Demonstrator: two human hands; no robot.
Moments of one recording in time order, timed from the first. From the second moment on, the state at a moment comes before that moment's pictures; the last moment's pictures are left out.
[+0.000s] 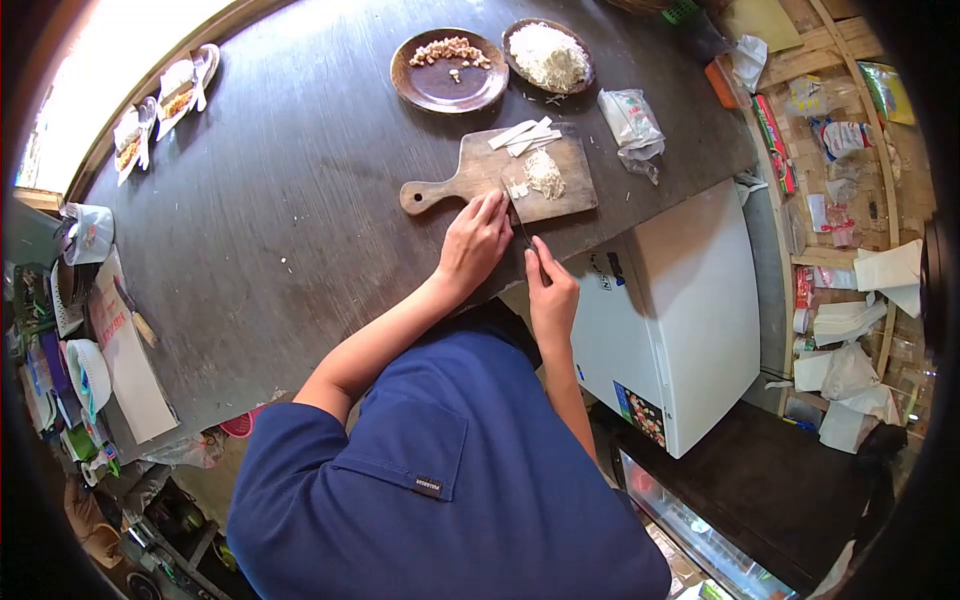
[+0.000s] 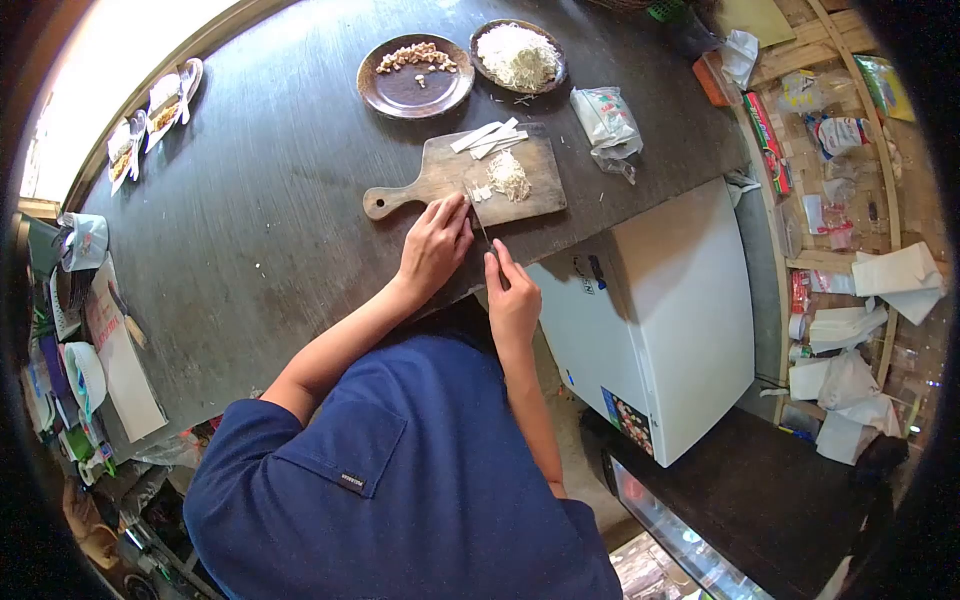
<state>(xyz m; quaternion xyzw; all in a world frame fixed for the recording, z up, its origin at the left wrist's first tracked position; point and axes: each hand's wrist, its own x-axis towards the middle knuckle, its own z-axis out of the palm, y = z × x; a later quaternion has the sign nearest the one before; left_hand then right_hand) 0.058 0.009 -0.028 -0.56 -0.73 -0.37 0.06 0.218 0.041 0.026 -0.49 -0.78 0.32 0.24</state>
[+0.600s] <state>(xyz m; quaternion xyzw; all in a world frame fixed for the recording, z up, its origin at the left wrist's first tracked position) 0.056 0.010 -0.031 -0.57 -0.73 -0.37 0.08 0.226 0.036 0.033 -0.49 -0.77 0.34 0.22</state>
